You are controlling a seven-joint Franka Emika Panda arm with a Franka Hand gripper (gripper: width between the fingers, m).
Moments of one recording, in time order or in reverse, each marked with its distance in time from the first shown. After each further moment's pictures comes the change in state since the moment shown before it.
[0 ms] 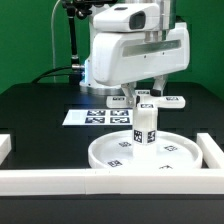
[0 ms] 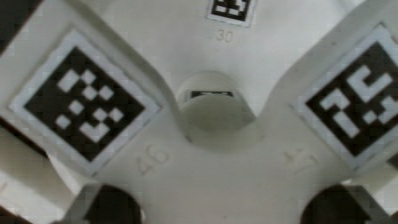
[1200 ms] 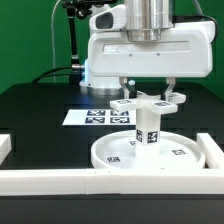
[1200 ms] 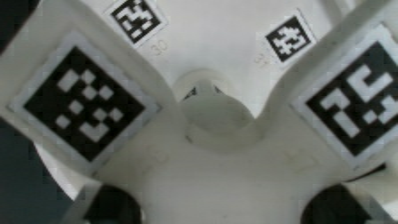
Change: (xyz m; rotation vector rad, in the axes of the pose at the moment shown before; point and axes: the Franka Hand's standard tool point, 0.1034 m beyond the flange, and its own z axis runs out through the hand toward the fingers) arm 0.002 -0.003 0.000 0.046 0.051 1.100
